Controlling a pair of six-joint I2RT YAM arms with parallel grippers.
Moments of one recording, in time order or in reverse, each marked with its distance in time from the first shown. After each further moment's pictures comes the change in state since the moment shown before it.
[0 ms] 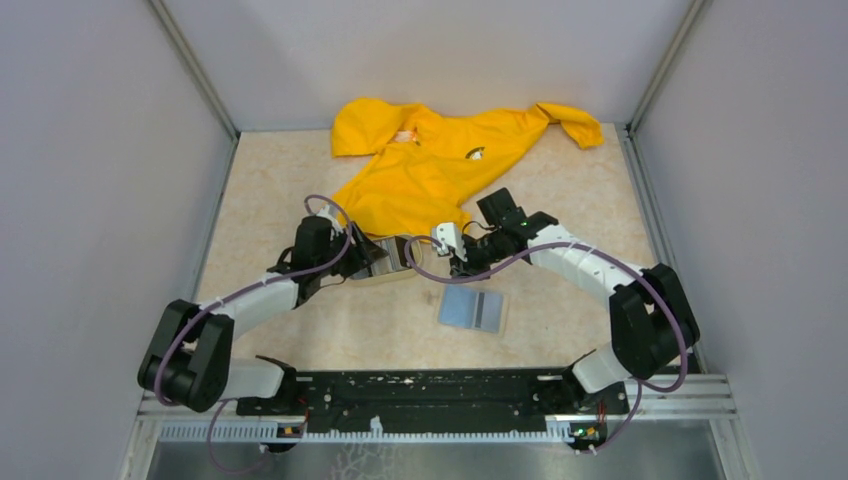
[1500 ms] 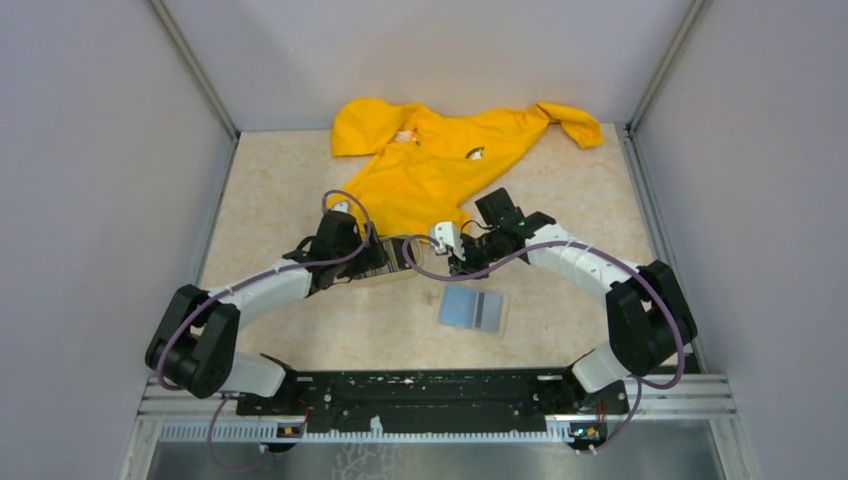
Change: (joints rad) left arm -0.109 0.054 0.132 -0.249 -0.295 0.139; right arm 0.006 0.015 0.000 0.025 0.023 0.015
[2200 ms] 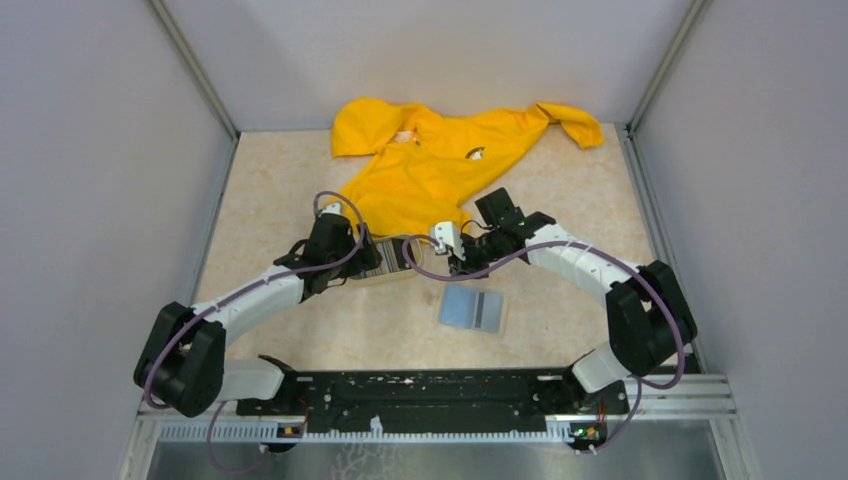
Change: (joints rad) left arm -0.001 -0.111 -0.025 -0.060 -0.050 0.012; right arm 0.000 0.000 0.000 0.004 0.005 0.001
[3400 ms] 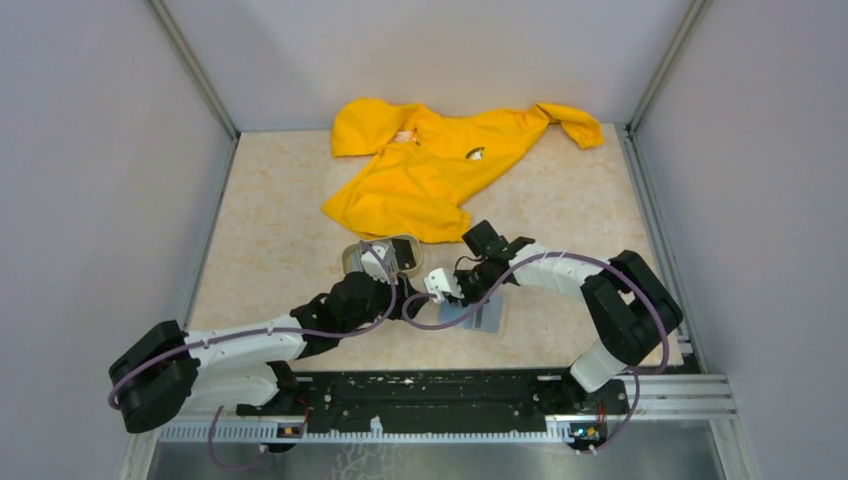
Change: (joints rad) left arm -0.499 -0.138 -0.269 0.479 -0.040 0.045; right arm 0.090 0.076 -0.169 0.068 0.080 -0.287
